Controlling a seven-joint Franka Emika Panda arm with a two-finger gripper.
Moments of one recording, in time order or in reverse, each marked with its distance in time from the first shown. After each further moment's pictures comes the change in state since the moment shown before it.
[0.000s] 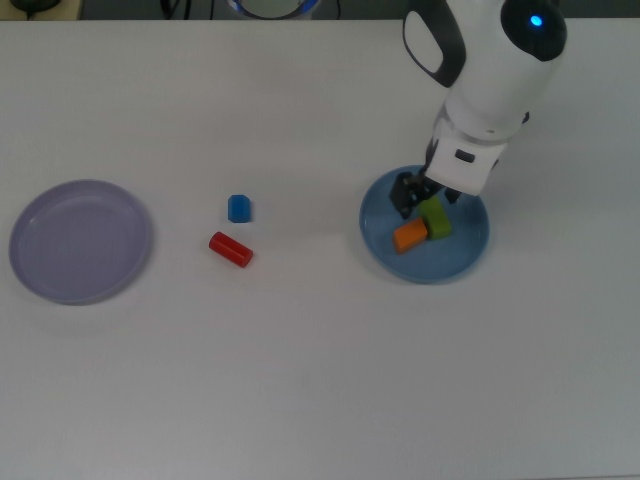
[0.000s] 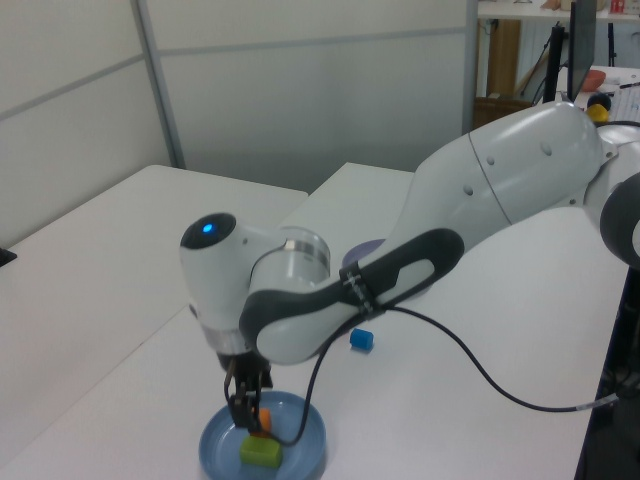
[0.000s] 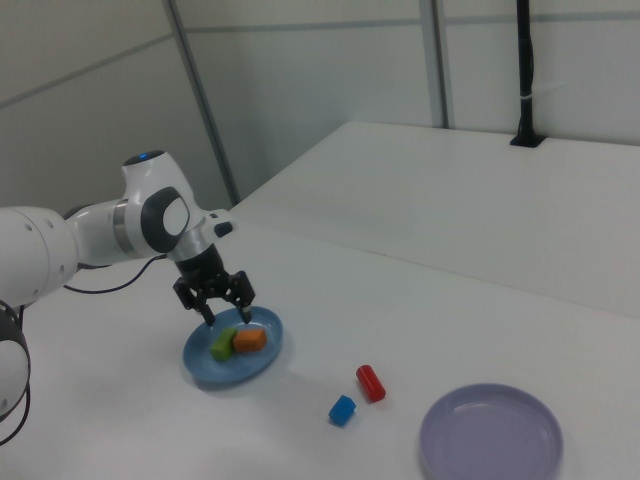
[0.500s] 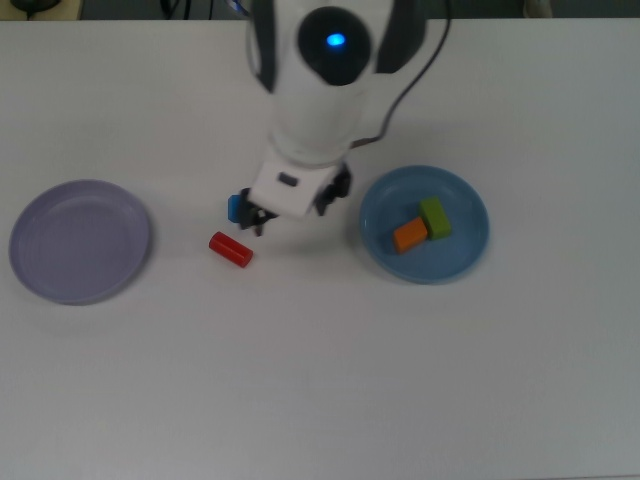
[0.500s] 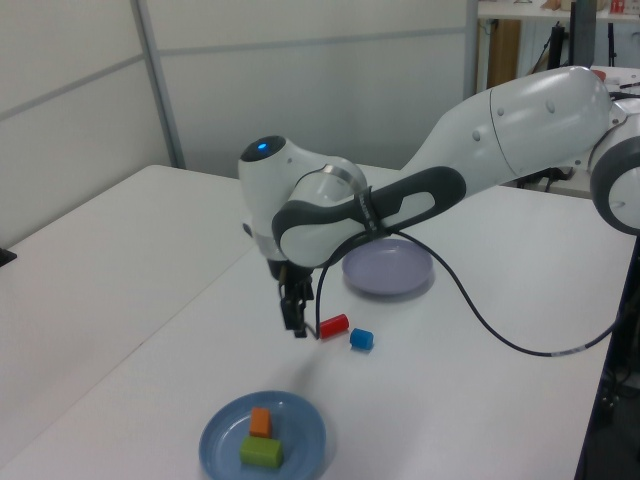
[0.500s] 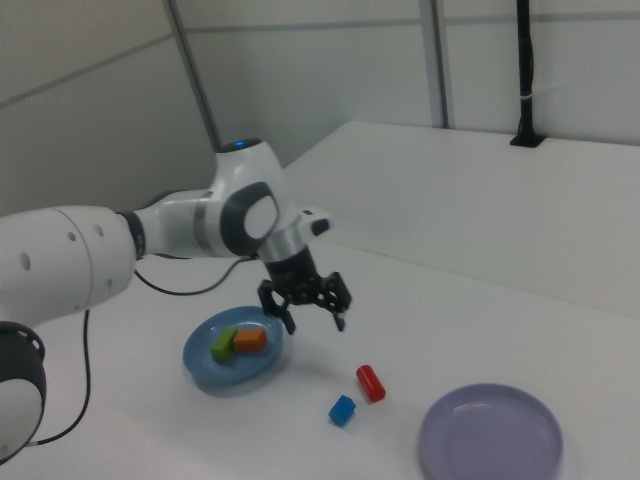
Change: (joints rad) arm -0.272 -0.031 -0.027 -0.003 0.000 -0.030 -0.355
